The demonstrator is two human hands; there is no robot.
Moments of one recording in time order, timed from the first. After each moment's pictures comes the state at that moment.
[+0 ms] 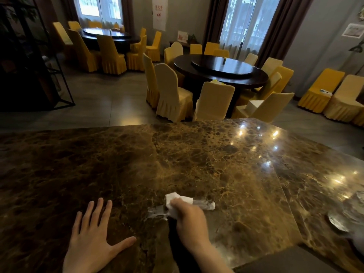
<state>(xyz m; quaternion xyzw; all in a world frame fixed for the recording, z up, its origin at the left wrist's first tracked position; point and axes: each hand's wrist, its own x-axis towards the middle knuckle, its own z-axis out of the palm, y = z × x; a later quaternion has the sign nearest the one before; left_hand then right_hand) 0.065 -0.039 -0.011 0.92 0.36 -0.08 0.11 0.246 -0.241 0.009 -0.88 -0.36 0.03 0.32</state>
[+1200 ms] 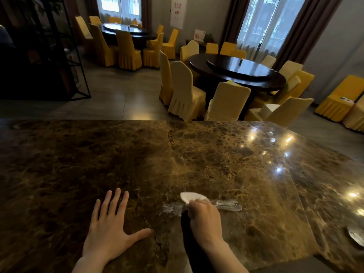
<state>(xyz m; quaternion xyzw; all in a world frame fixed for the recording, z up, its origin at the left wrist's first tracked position) 0.060 -0.038 -0.025 0.93 0.36 -0.01 0.12 0.244 -0.235 0.011 -0.90 -0.37 0.01 0.23</state>
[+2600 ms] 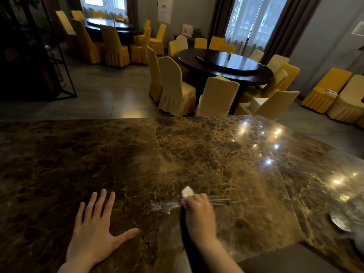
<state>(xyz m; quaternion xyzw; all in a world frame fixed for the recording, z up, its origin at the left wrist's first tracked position) 0.062 -0.039 -0.019 0.93 0.36 -0.04 0.11 0.251 -0.248 -0.003 -0.90 -0.32 -0.03 0.28</state>
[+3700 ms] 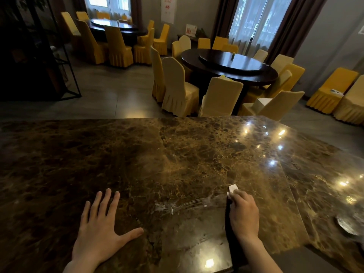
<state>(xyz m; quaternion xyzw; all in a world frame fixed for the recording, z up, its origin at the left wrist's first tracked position) 0.062 -0.037 -0.025 0.93 0.36 -0.01 0.12 0.318 -0.327 0.005 -0.95 -0.21 -0.09 0.23</state>
